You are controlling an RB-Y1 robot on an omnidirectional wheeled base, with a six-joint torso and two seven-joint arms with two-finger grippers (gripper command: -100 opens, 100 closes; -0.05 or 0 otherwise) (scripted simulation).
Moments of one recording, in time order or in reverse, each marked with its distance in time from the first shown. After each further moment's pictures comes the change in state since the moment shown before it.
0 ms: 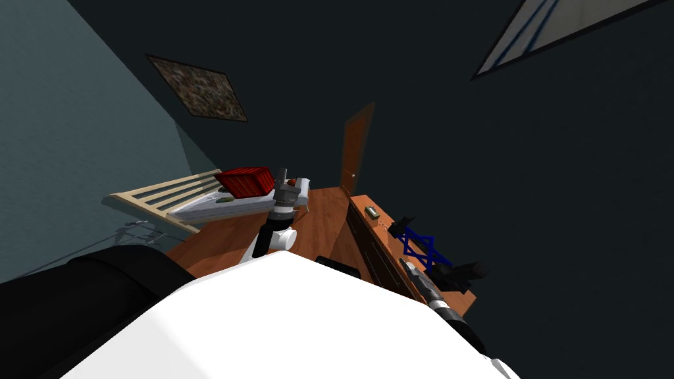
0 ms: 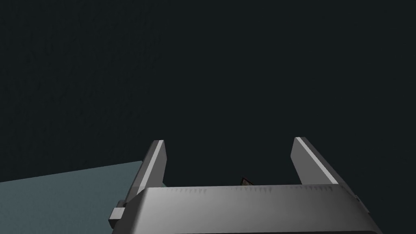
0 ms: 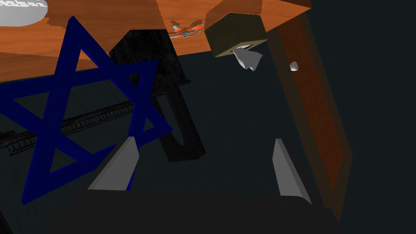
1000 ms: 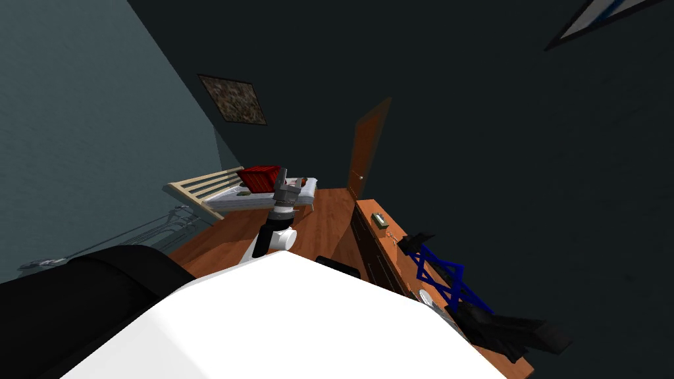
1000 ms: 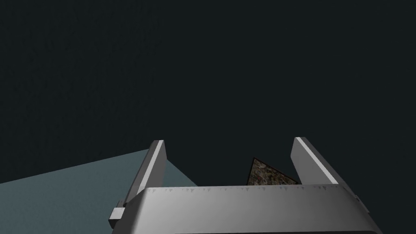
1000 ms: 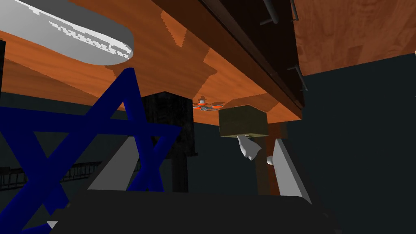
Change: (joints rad) left arm 0.000 0.000 0.000 0.000 0.000 0.000 0.000; right arm 0.036 -0.061 -0.019 0.219 0.251 -0.028 0.075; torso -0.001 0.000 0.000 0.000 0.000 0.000
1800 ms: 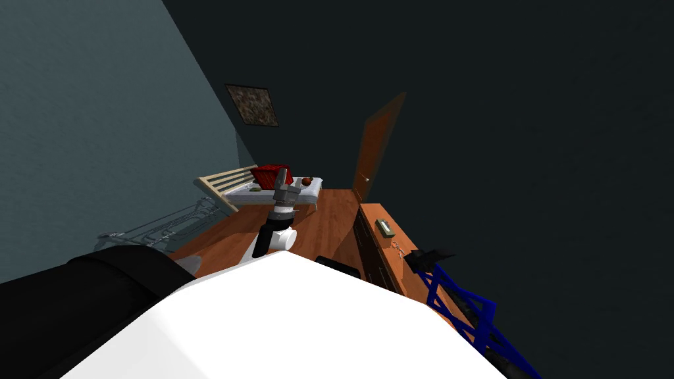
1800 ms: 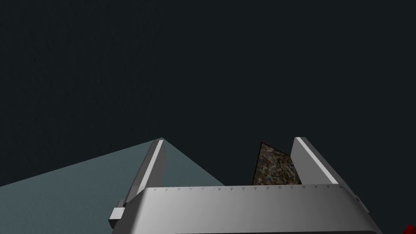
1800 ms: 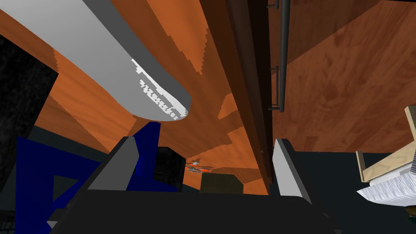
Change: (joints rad) left arm 0.000 0.000 0.000 0.000 0.000 0.000 0.000; right arm 0.039 -0.024 -0.020 0.183 0.211 -0.053 0.090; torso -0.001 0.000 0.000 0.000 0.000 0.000
